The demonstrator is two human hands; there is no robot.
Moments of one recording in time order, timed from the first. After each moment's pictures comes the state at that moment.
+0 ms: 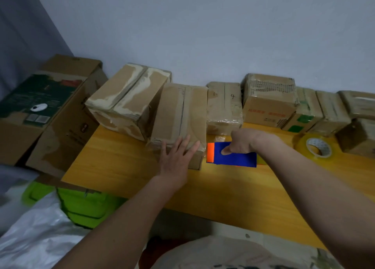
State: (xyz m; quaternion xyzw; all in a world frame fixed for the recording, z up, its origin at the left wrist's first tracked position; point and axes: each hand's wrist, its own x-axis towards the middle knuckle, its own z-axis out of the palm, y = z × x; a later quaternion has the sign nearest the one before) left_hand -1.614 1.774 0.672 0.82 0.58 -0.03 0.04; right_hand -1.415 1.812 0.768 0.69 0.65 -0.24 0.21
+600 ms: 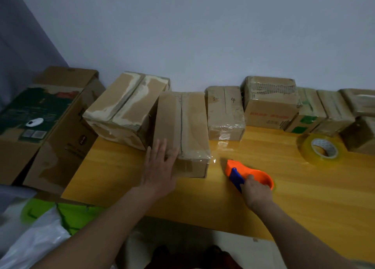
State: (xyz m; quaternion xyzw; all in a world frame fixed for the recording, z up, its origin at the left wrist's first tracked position) left_hand -1.671 1.787 0.687 0.81 0.58 -0.02 0.07; right_hand -1.396 1.734 0.616 0.79 0.57 -0.15 0.16
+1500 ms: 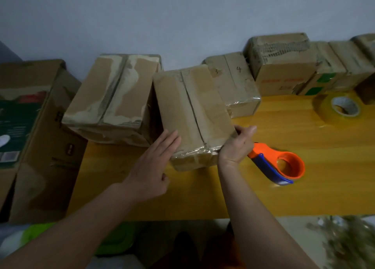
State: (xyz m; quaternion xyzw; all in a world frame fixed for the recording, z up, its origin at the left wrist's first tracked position) left_hand -1.759 1.847 0.679 0.91 0.37 0.03 0.19; right_hand -1.555 1.836 0.642 0.70 0.12 -0.11 -0.70
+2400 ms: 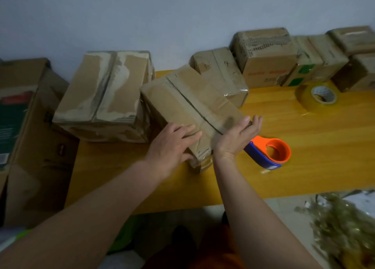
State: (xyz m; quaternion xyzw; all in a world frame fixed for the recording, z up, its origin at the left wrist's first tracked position) left_hand -1.705 1.851 0.698 0.95 0.32 -0.03 0.03; right_hand -1.558 1.827 0.657 0.72 0.08 -0.05 -0.69
